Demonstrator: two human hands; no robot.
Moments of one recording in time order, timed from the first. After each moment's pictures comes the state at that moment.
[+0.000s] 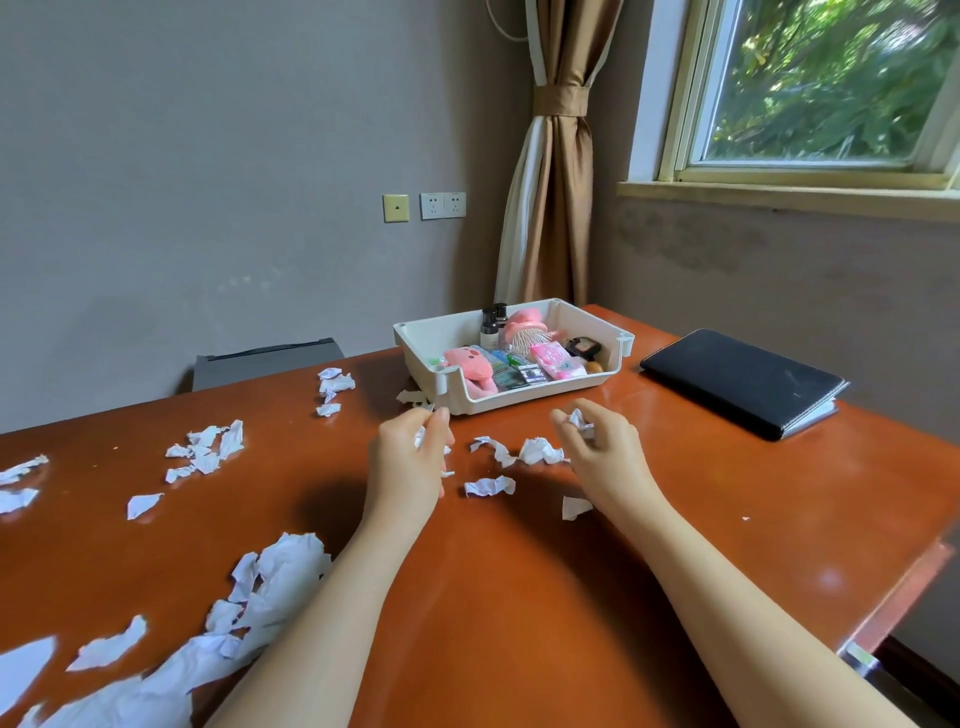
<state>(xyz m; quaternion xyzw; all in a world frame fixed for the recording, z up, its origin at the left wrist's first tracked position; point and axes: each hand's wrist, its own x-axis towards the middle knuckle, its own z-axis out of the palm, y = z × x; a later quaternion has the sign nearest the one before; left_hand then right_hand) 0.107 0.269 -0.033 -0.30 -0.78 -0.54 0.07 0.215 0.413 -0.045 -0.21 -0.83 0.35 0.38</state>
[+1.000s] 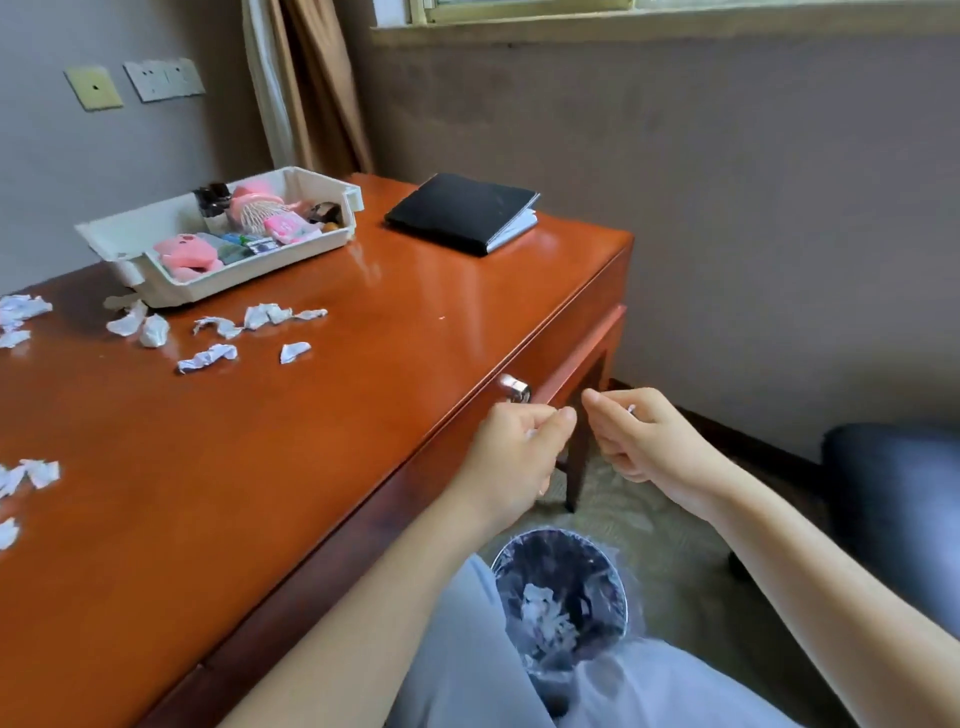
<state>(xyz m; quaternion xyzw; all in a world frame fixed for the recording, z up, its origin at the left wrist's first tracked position) 0.391 0.323 -0.081 -0.53 -0.58 -0.48 -0.40 0.525 0.400 -0.085 -0.35 -0.71 0.55 0.27</state>
